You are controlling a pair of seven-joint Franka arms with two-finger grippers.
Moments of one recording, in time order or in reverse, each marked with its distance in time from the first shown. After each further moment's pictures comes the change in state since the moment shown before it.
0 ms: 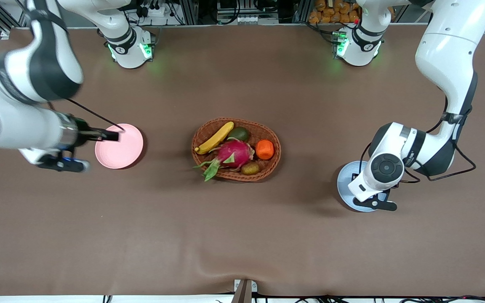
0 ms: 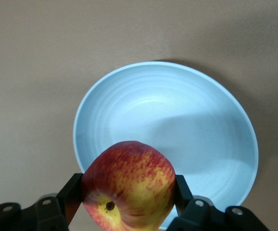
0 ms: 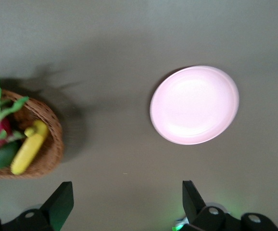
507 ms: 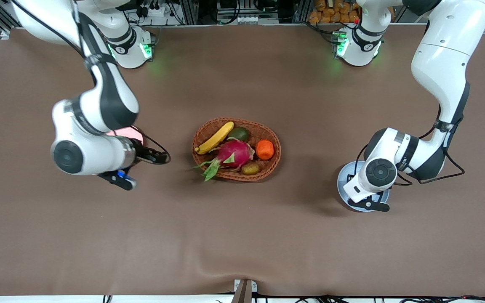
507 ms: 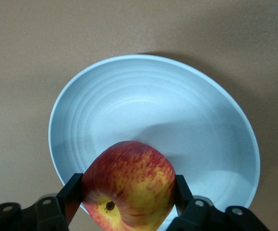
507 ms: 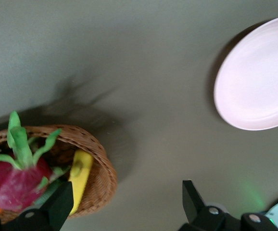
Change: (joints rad) left arm 0.000 0.040 0.000 0.001 0.005 0.015 0.000; right arm 0.122 0.180 0.002 0.000 0.109 0.184 0.329
